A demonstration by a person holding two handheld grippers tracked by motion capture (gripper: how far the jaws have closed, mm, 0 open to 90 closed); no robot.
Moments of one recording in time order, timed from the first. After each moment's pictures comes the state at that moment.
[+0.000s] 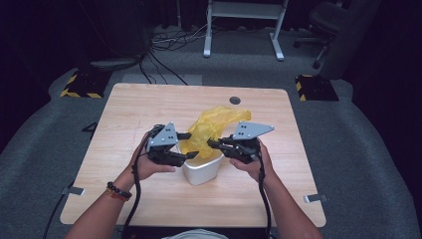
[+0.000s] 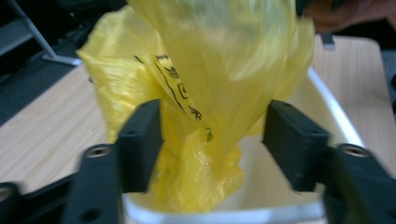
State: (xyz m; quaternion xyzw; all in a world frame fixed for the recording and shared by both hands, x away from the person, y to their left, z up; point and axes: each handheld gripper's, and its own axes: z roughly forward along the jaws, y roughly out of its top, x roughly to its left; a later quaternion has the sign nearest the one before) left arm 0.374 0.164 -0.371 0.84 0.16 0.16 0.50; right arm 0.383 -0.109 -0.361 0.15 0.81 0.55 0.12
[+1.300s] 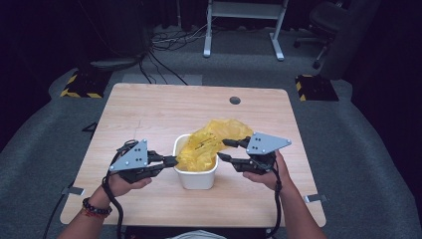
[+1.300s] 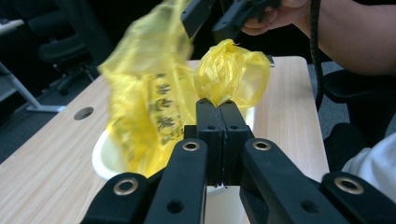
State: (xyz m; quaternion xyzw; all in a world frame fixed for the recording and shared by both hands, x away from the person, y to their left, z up) left arm 0.320 0.205 -0.361 0.82 0.07 0.16 0.54; right arm 0.351 -0.141 -0.350 0.12 0.82 0.53 0.19
